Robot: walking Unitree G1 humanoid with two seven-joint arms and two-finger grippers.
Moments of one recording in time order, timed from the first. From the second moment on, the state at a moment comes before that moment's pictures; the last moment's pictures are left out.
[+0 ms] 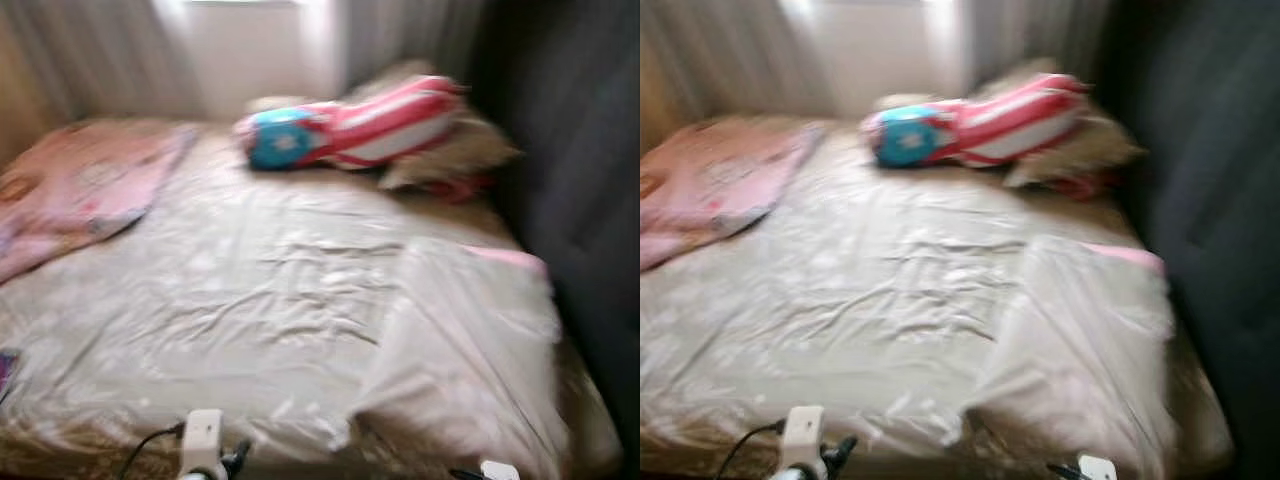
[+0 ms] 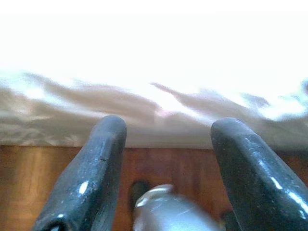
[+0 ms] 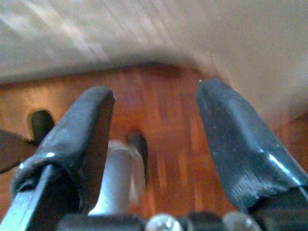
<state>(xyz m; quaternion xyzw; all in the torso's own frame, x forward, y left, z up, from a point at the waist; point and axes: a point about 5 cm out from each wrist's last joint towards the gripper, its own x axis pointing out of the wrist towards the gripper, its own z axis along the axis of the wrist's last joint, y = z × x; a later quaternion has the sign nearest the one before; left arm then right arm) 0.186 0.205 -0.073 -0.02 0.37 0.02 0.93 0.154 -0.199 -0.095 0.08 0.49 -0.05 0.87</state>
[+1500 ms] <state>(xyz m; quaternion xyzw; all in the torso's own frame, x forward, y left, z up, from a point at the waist) 0.177 0.209 -0.078 -0.02 0.39 0.03 0.92 0.155 -0.185 -0.096 0.09 0.48 -0.03 0.87</state>
